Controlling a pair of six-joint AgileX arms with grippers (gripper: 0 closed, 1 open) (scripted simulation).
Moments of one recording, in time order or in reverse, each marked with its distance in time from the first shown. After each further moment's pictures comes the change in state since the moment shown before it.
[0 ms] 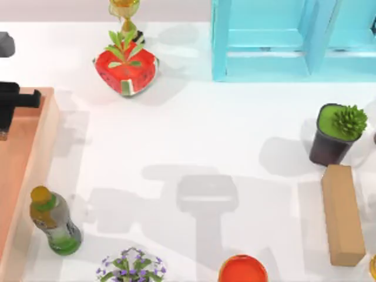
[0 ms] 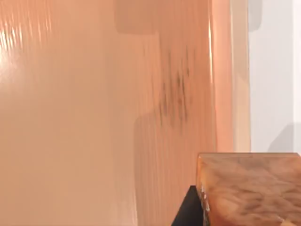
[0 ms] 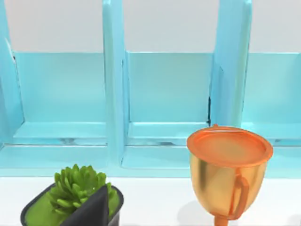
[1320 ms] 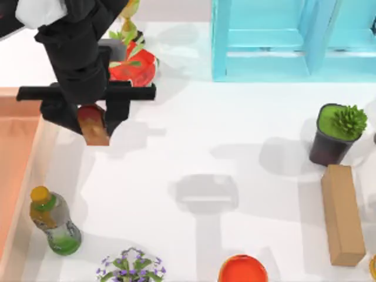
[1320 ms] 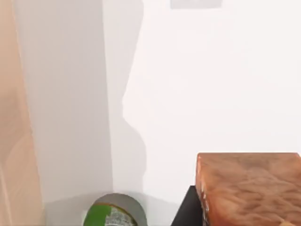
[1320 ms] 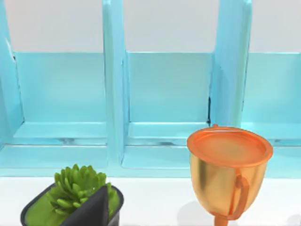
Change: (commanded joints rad) left arm -0.373 0.358 0.319 -0.173 0.010 -0.429; right arm 0.000 0.000 0.000 0.000 0.000 0.000
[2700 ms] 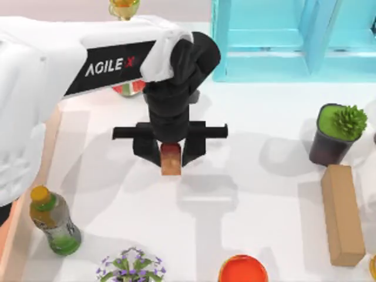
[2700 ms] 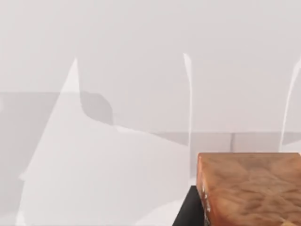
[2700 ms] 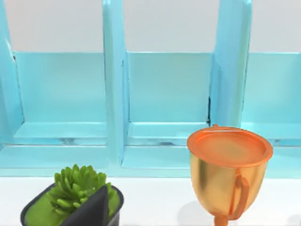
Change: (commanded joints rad) left arm -0.195 0.357 0.088 0.234 0.006 -0.204; right arm 0.000 0.000 0.000 0.000 0.000 0.000
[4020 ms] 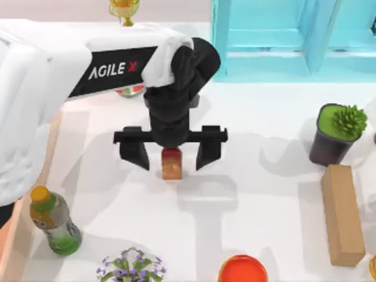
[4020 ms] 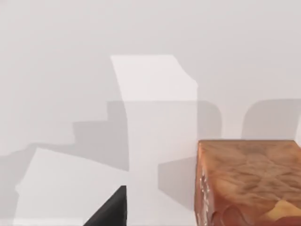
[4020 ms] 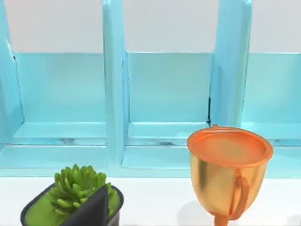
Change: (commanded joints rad) left arm -0.001 0.007 -0.018 0.027 -0.001 0.000; right arm 0.000 0.000 0.000 0.000 0.000 0.000
